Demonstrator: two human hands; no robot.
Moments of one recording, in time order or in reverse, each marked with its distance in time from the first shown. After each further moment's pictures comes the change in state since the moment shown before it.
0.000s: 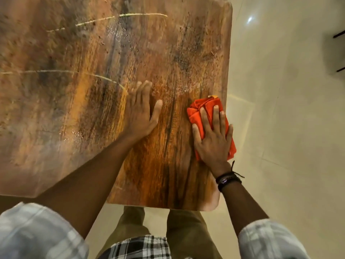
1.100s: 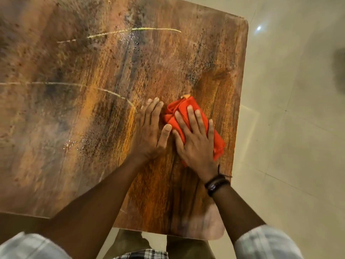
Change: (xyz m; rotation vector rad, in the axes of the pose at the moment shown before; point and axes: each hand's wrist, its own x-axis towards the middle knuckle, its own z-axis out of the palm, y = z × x) left_hand 0.000 0.002 -0.003 -0.077 0.010 -0.004; right_hand 0.055 -0.066 0.005 -0.045 -0.033 -0.308
